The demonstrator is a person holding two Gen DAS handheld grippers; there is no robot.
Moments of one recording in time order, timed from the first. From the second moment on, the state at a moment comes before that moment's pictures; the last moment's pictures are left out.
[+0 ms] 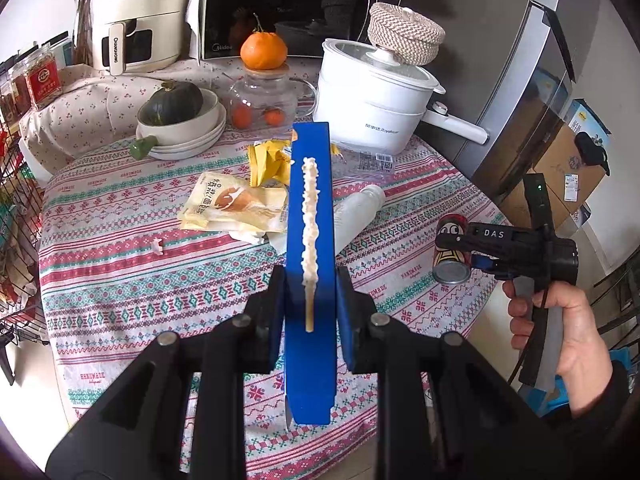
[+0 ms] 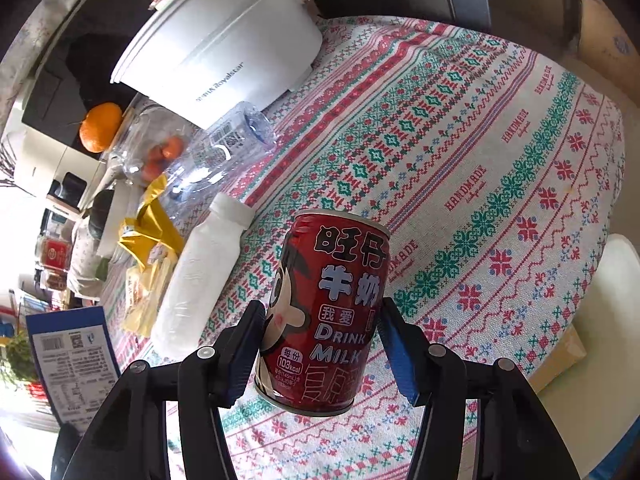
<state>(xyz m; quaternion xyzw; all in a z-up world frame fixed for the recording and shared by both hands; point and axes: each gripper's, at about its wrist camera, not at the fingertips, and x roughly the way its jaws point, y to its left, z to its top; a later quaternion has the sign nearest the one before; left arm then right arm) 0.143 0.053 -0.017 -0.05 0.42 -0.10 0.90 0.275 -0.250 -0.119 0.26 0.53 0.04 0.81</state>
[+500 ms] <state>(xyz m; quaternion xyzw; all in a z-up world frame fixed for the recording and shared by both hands) 0.122 -0.003 -0.002 -0.04 0.39 -0.19 0.90 0.166 -0.301 -0.039 0.19 0.46 0.05 0.87</state>
